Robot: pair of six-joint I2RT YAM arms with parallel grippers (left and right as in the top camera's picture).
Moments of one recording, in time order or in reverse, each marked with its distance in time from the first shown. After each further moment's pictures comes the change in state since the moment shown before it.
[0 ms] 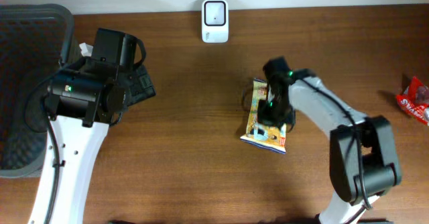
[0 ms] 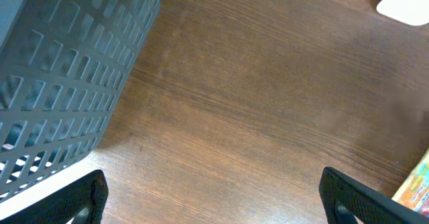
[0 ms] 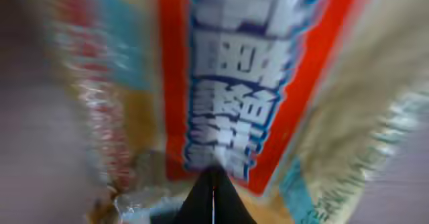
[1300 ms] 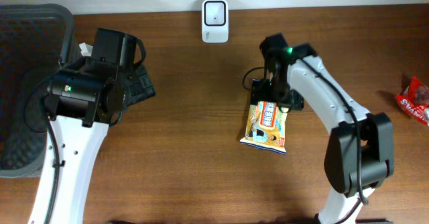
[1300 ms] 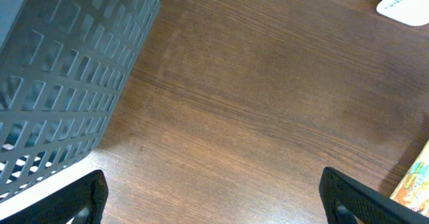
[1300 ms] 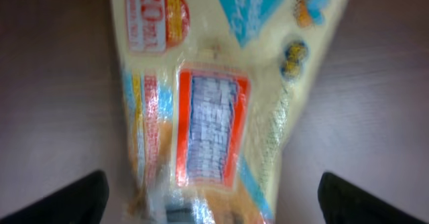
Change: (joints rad) left arm 0.000 0.000 0.000 0.001 0.000 0.000; right arm 0.000 0.066 0.312 -0.221 0.159 0.024
